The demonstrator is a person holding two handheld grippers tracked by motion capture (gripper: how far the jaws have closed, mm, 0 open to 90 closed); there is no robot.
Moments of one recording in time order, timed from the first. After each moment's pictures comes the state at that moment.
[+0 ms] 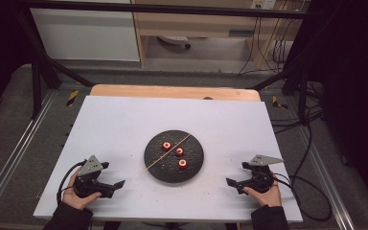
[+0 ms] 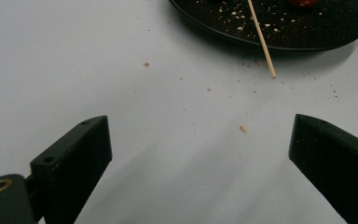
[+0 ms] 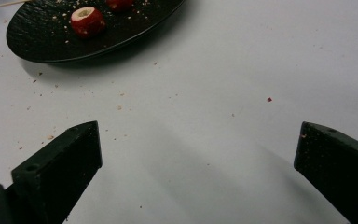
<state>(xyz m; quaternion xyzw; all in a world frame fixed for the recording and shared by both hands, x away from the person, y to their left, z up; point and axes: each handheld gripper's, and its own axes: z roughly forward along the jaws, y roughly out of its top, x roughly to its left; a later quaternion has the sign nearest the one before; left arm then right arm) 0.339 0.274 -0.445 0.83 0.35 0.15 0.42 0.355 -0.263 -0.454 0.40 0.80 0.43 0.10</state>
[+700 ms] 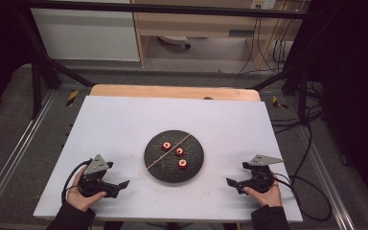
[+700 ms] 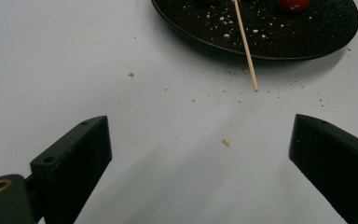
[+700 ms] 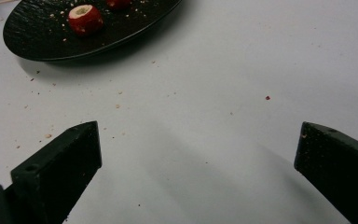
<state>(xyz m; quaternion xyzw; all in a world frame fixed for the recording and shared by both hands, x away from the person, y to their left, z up) 0.338 0.258 -0.436 0.83 0.35 0.15 0.40 0.355 -0.263 -0.454 0.40 0.80 0.43 0.11</state>
